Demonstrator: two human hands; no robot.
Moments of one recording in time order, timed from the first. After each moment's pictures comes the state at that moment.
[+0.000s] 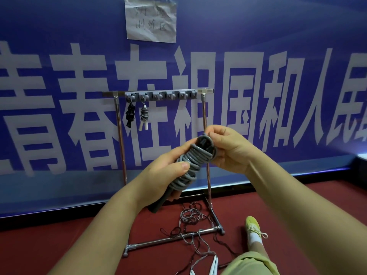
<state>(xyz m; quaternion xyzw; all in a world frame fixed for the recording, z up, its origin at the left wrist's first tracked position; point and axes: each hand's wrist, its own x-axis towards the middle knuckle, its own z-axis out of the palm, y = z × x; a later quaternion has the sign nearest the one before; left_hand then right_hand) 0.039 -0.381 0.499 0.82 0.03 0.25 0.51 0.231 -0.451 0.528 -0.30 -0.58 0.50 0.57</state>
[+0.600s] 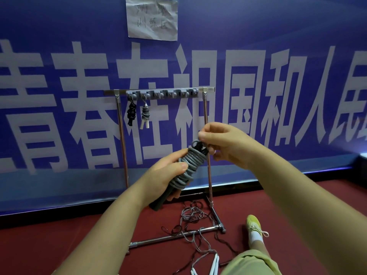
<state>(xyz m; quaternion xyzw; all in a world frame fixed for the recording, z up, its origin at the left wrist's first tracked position) 0.045 -0.367 0.479 0.78 0.11 0.25 0.56 0.227 -0.456 0.535 -0.53 -0.59 0.32 0.52</state>
